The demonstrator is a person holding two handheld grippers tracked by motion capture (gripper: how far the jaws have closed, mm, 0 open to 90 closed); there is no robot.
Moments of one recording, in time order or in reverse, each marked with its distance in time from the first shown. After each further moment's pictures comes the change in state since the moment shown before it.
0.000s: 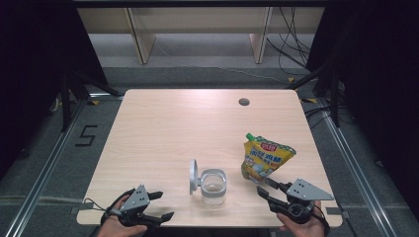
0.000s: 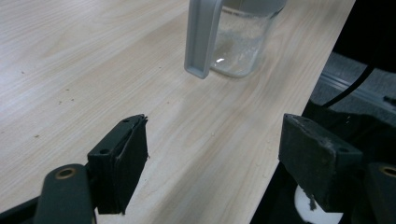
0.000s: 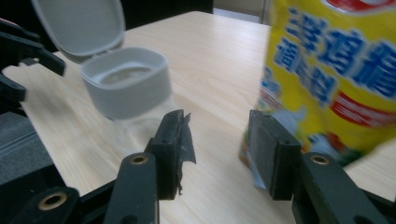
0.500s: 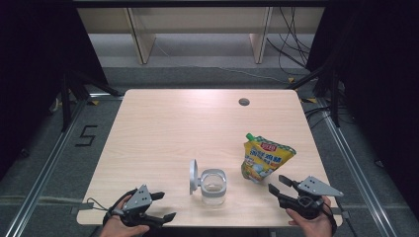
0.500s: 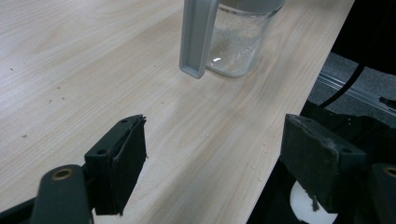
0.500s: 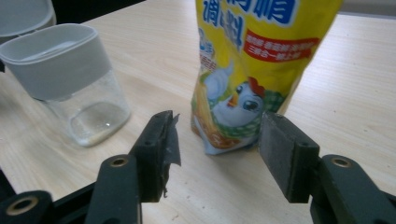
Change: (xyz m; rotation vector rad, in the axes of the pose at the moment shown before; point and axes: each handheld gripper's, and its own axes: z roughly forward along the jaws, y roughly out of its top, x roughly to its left) left arm -0.003 0.001 0.007 -0.007 0.007 0.017; right arm -0.037 -0.022 -0.002 0.011 -0.083 0.068
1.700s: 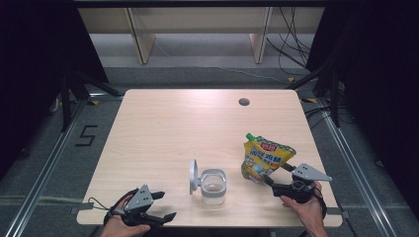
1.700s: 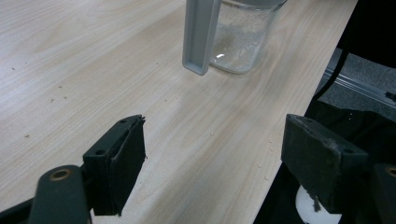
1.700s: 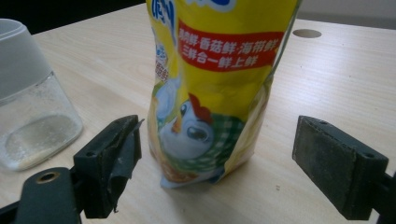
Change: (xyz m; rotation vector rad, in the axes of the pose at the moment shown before) left arm 0.002 -0.002 0.002 0.039 0.009 0.002; right arm -0.034 -0.003 0.043 -0.031 0.000 -0.021
